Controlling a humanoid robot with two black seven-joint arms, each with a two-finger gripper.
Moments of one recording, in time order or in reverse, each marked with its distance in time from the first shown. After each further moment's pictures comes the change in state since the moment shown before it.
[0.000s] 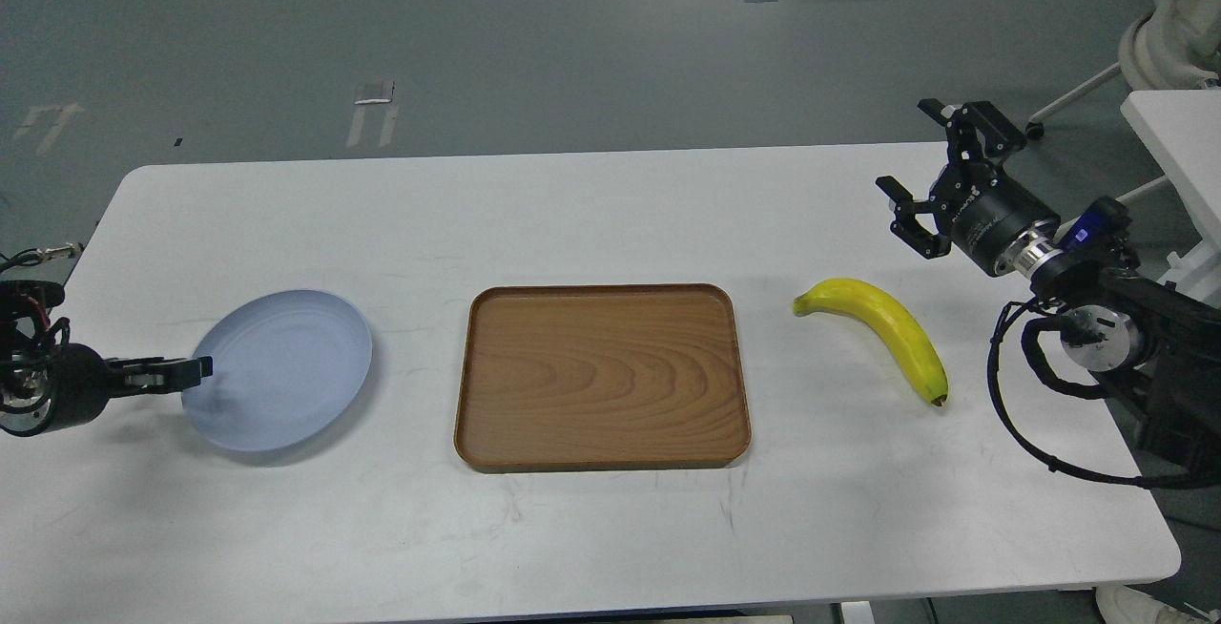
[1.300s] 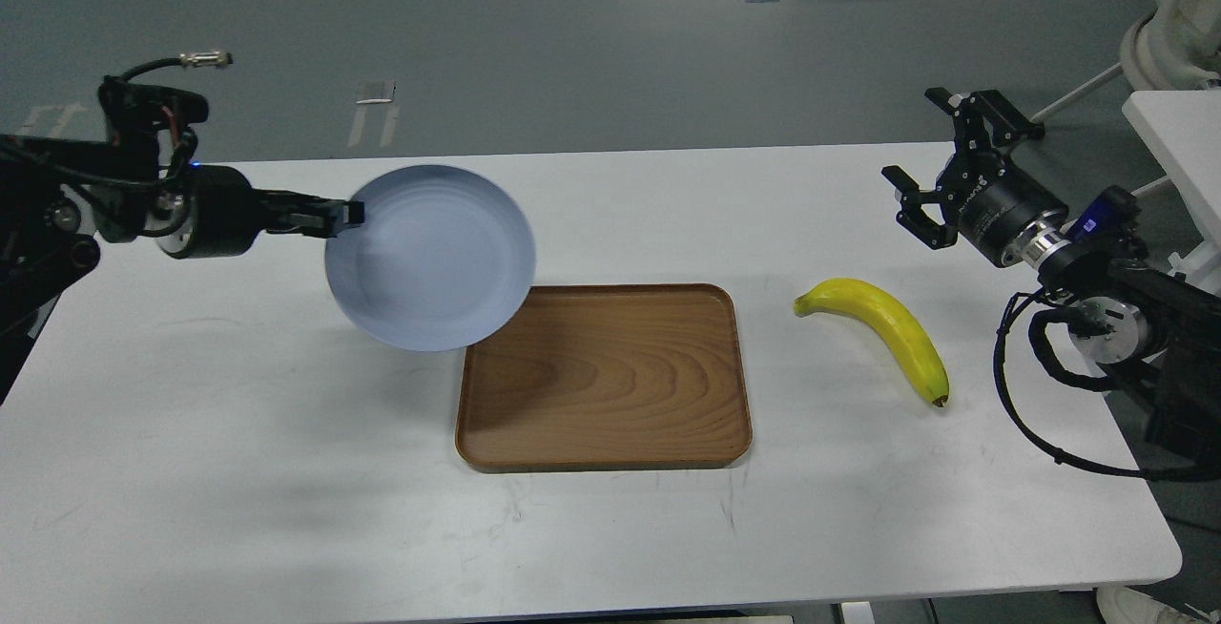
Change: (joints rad) left arm -0.426 -0.121 0.039 -0.334 0.001 -0.168 0.077; right arm 0.016 -0.012 0.000 -0.003 0.000 0.000 0.000
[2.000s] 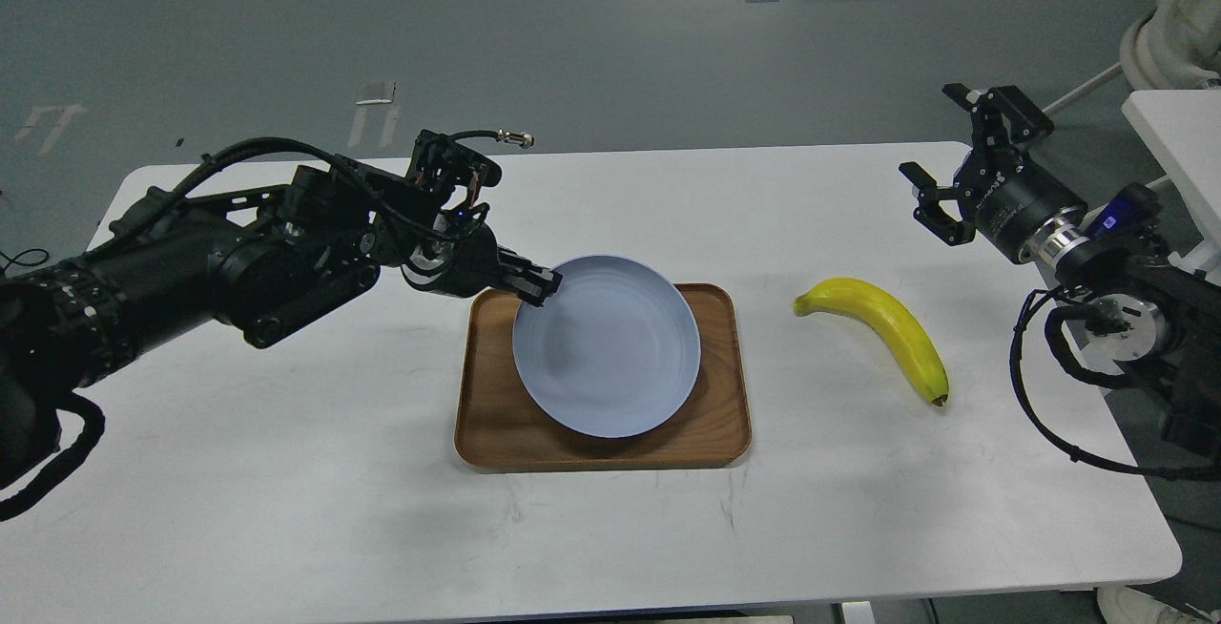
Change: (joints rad) left arm -0.069 -0.483 0.199 0.287 0.020 -0.025 0.028; right arm 0.001 -0.029 -0.002 -0.002 0.000 0.000 0.000
